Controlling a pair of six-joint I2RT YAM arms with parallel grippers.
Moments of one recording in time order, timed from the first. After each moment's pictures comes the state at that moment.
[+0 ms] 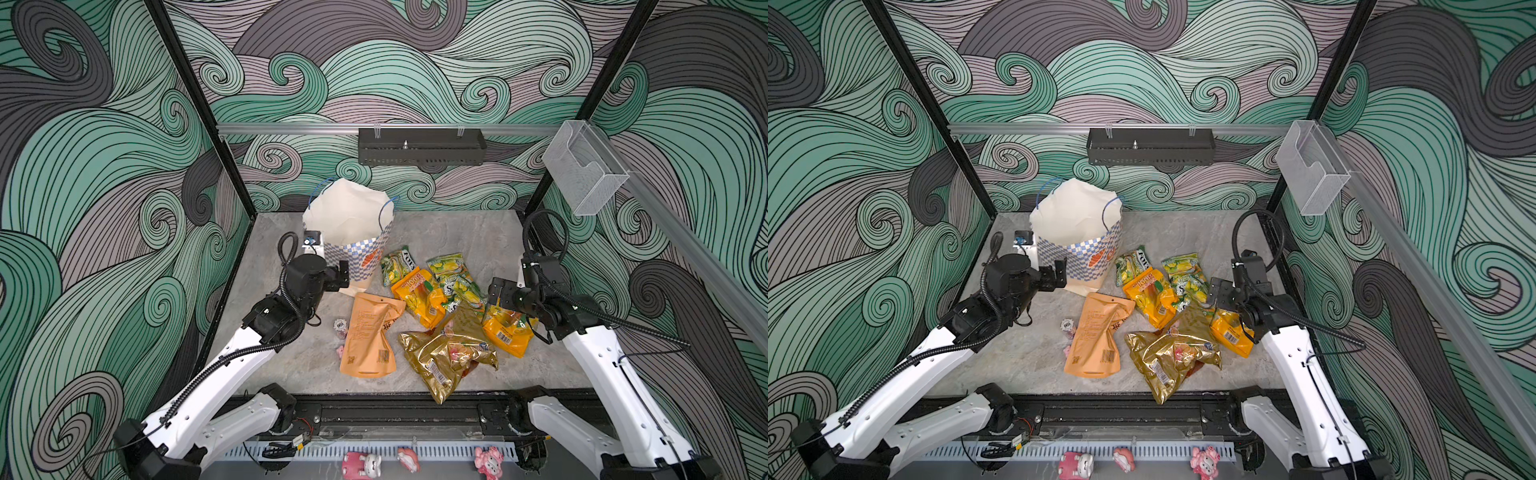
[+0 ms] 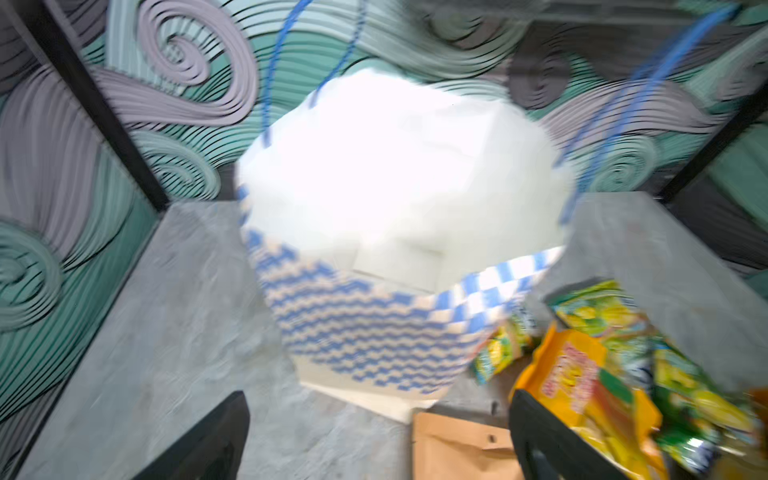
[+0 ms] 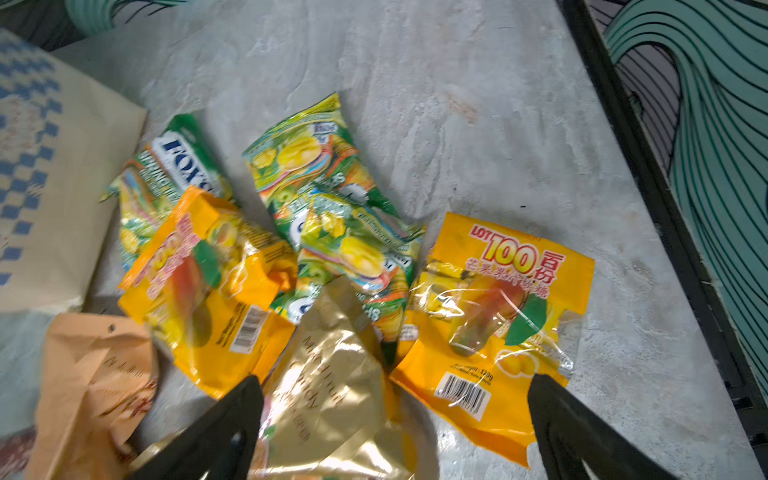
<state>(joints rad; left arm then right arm) -0.50 0.92 0.88 -0.45 -0.47 -0.28 0.16 0.95 0.96 -0.91 0.16 0.34</state>
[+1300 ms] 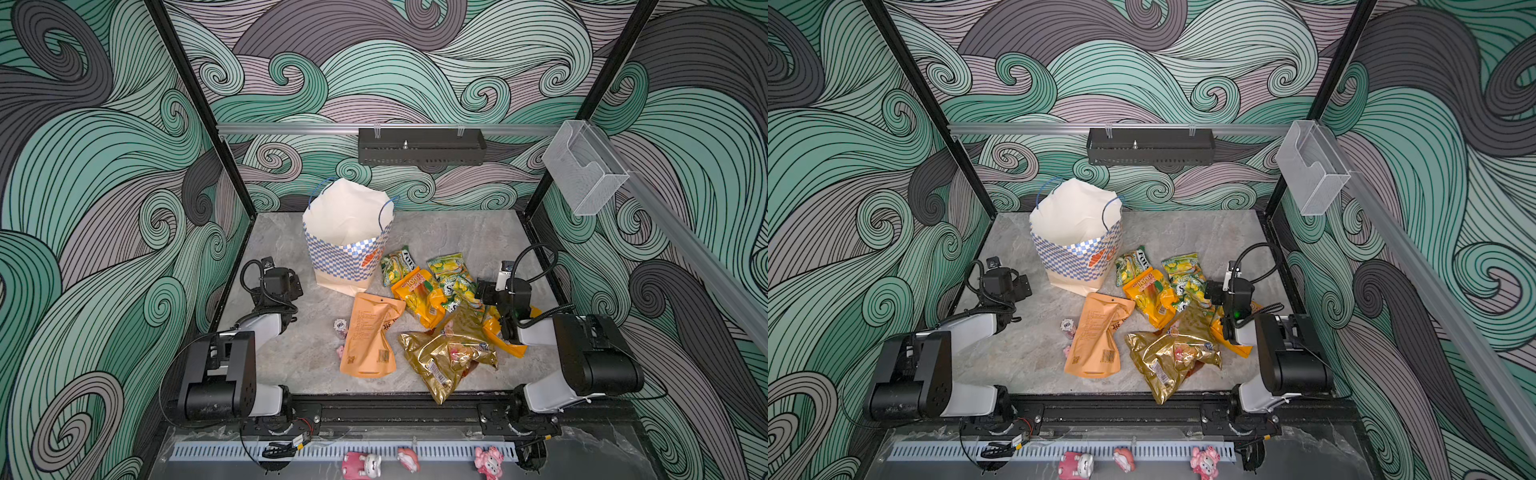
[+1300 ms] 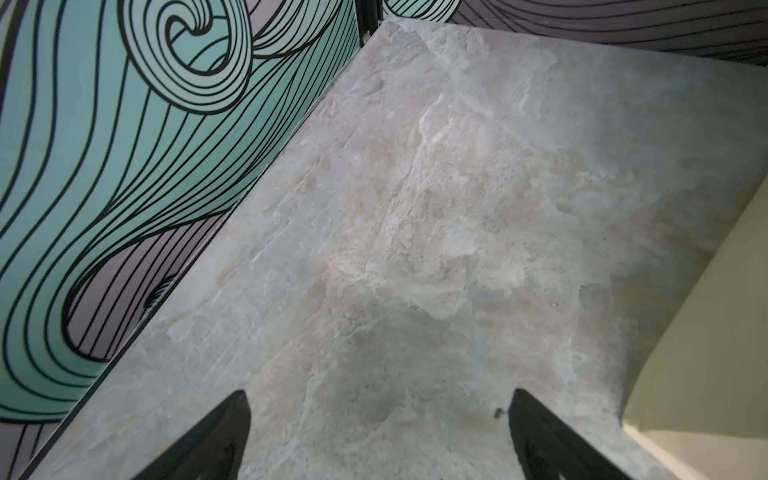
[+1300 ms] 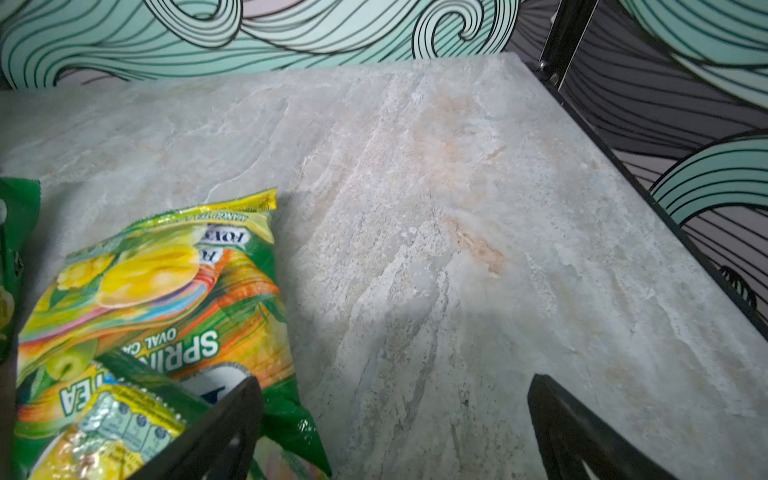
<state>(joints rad) 0.07 1.41 0.52 0.28 -0.36 -0.18 0.01 1.54 0.37 0.74 0.09 0.03</state>
